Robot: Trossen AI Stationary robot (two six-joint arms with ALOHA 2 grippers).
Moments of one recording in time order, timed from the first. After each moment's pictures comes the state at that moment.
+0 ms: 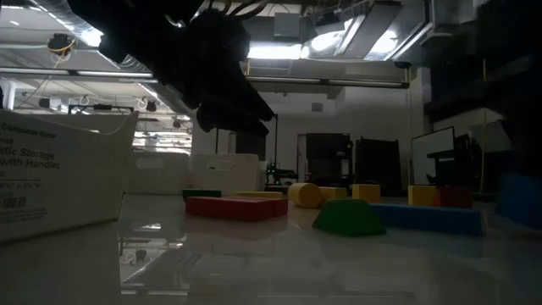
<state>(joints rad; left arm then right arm) -0.16 1.60 0.77 0.26 -0.14 -0.33 0.75 1.85 1.12 -0.70 0.38 0.72</state>
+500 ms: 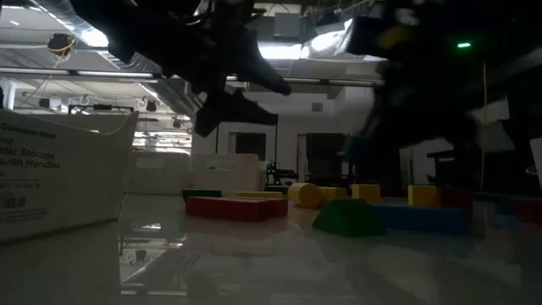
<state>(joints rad) -0.14 1.60 0.77 0.37 -0.14 -0.73 0.51 1.84 1.15 -0.61 0.75 0.49</state>
